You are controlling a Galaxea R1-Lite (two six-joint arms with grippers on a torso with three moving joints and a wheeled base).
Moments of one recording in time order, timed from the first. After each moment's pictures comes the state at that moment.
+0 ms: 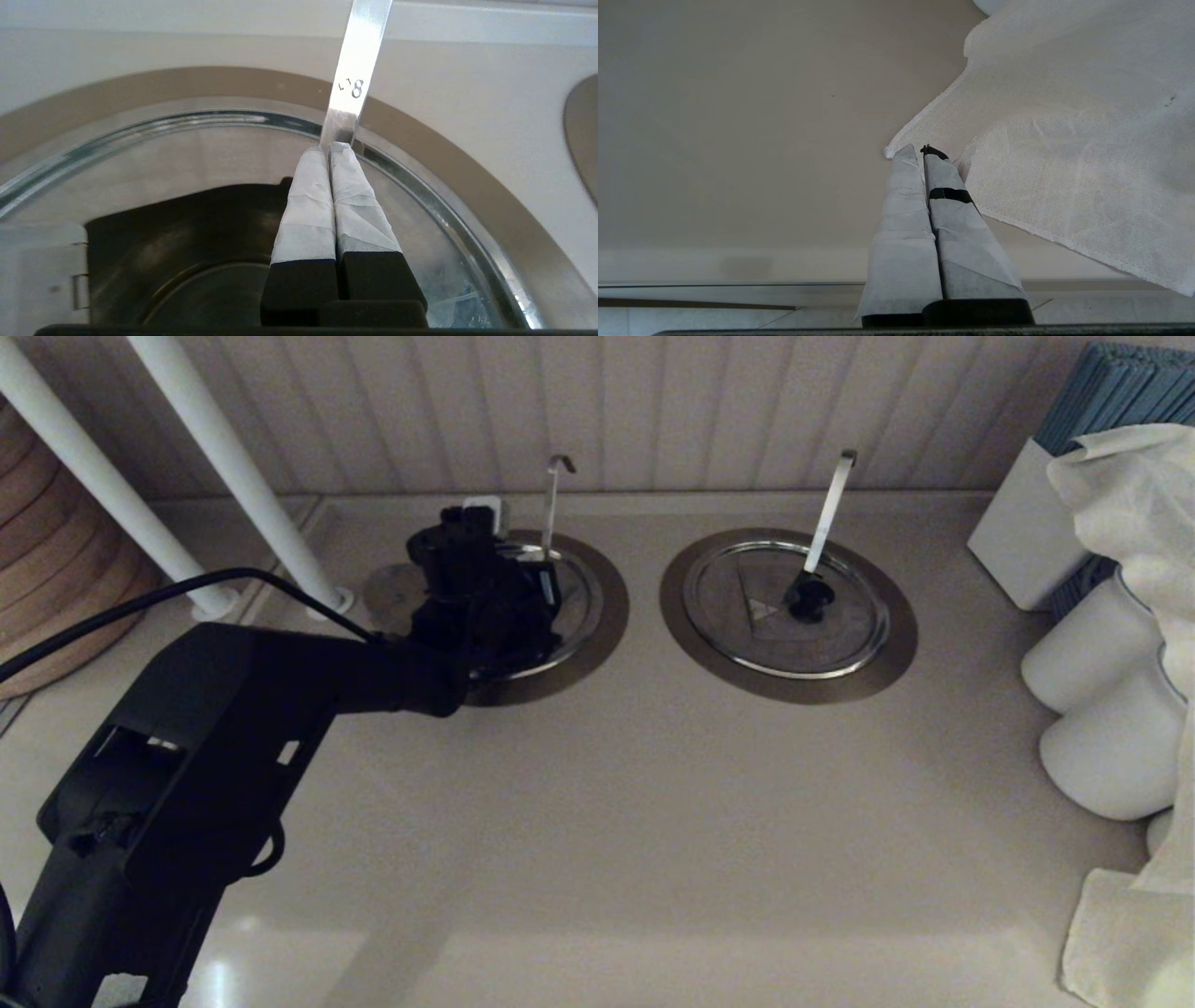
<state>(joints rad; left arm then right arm) -0.38 2.39 -1.90 -0.70 0.11 -0.05 0.00 0.00 0.00 0.00 0.00 0.00</state>
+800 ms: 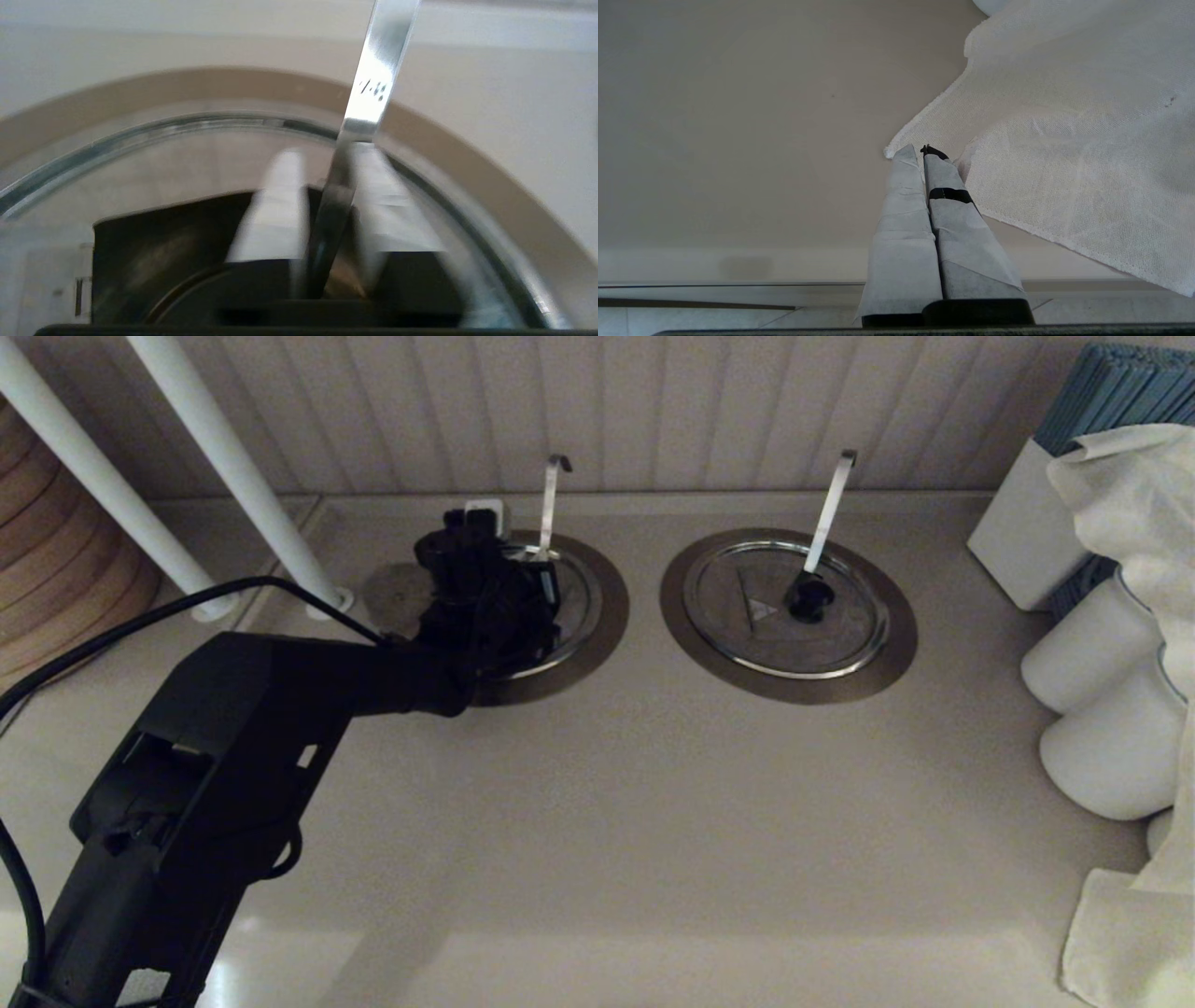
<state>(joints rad) -0.38 2.43 -1.96 -0.69 0.16 -0.04 0.00 0.00 0.00 0.00 0.00 0.00</state>
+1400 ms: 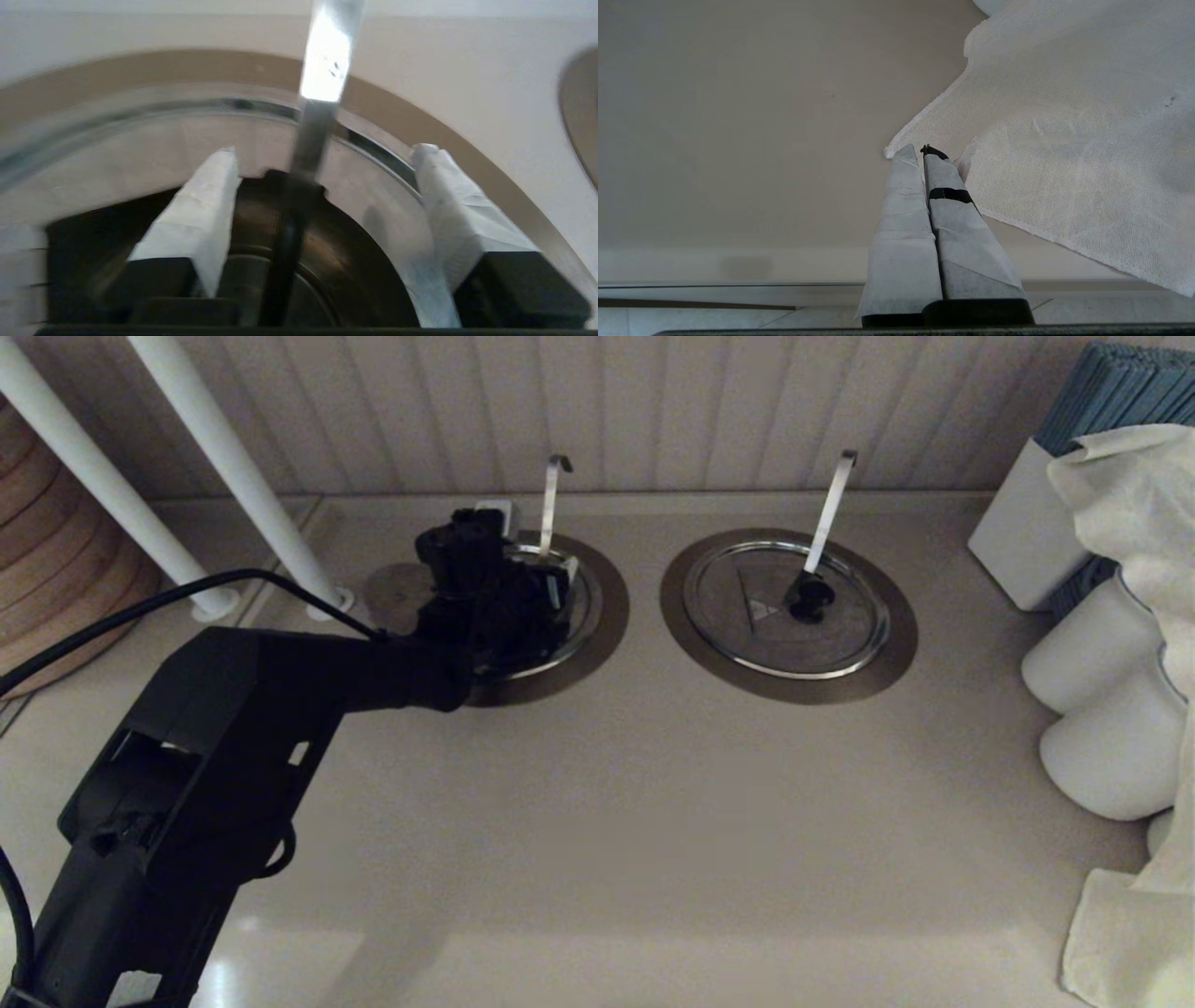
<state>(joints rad) -0.39 2.41 -1.96 -0.61 0.06 -0.04 0.00 0.00 0.00 0.00 0.00 0.00</state>
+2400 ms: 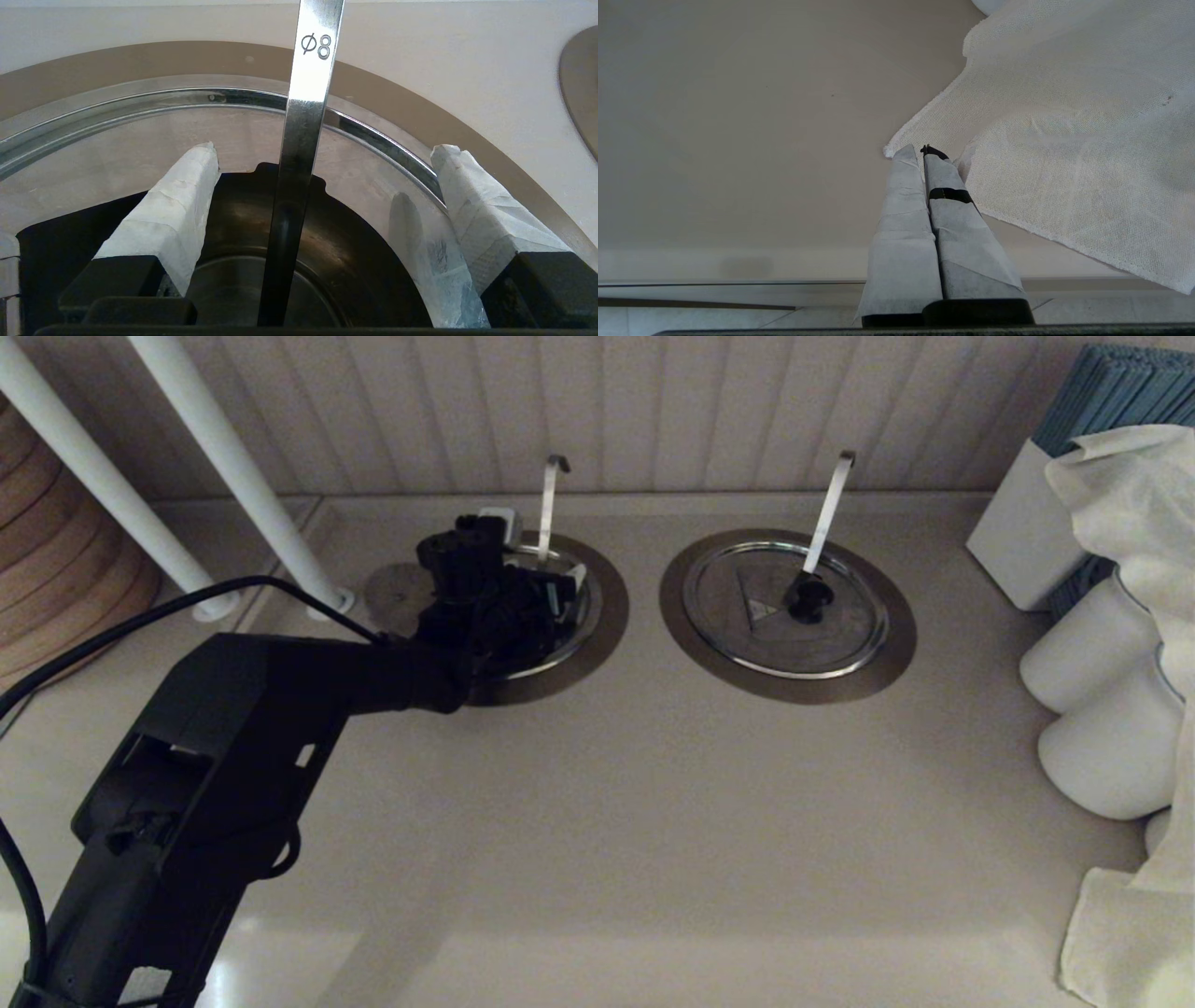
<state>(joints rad) -0.36 2.44 -1.99 -0.58 0.02 -0.04 0.00 0.00 0.00 0.00 0.00 0.00</state>
